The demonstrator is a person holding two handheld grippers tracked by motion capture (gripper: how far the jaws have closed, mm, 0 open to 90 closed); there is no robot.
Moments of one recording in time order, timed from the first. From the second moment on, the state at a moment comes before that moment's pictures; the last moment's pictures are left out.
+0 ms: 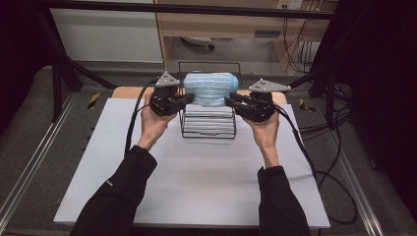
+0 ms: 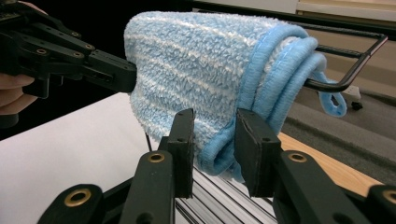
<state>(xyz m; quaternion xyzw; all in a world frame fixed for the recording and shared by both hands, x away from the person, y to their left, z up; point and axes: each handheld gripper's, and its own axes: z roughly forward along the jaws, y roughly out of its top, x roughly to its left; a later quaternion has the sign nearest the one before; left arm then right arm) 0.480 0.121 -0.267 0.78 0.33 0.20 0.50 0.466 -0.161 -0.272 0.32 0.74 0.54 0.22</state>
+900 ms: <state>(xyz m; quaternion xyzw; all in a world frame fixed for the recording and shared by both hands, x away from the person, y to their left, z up) 0.458 0.141 -0.232 0.76 0.32 0.20 0.53 0.446 -0.172 -0.236 0.32 0.72 0.58 0.21</state>
